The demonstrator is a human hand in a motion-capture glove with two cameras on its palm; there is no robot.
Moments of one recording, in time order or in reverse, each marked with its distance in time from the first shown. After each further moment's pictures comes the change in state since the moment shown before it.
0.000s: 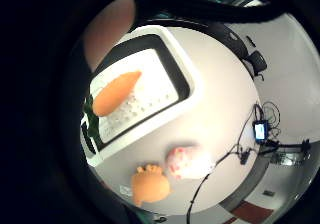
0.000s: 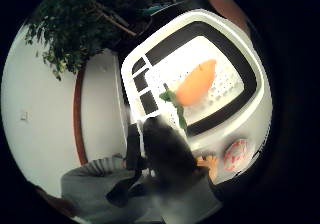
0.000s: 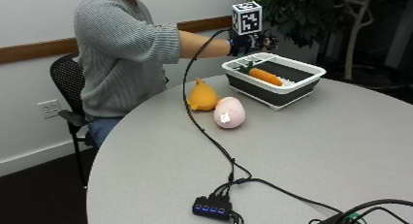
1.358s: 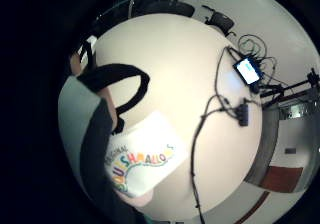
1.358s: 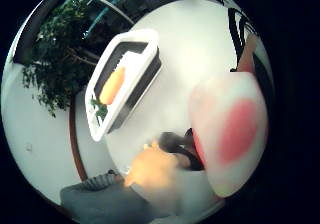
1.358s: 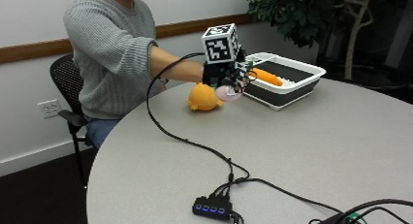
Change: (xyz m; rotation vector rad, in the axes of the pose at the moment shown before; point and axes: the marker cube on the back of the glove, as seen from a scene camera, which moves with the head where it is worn) arm 0.183 0.122 0.008 0.108 0.055 0.438
